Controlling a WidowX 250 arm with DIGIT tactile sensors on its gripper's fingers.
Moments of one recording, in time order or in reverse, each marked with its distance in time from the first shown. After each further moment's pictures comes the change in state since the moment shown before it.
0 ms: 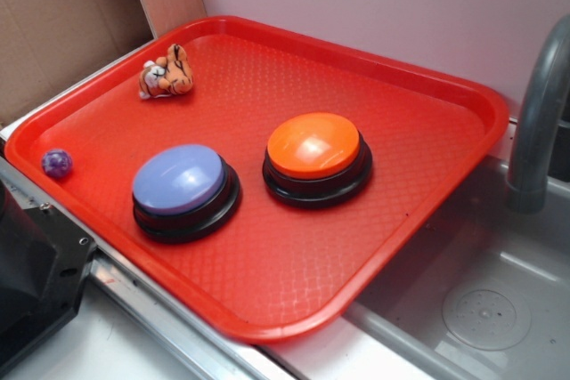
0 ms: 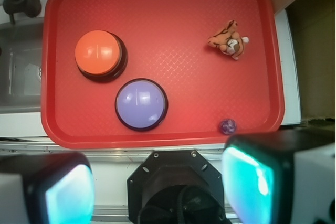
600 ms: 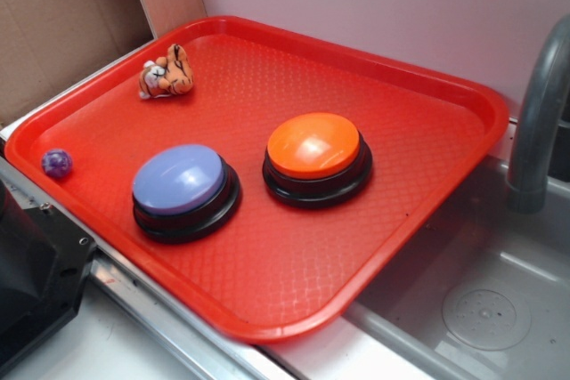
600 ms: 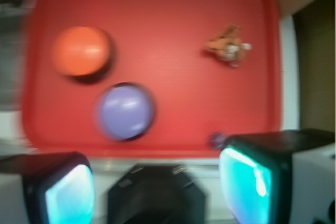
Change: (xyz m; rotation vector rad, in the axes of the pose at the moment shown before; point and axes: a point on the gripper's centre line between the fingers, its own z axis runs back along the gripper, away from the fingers) arm 0.030 0.049 -0.048 0.064 0.093 -0.012
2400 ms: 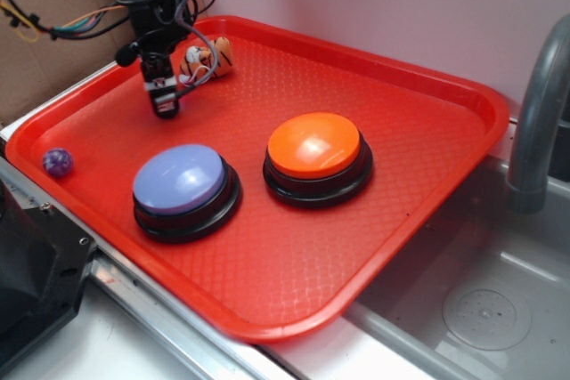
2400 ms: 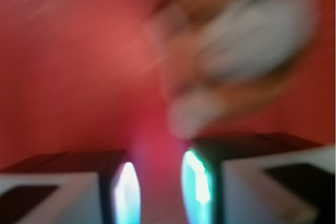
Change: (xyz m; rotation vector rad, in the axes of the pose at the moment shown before) arm 0.085 0.046 -0.173 -0.048 0.045 -0.526
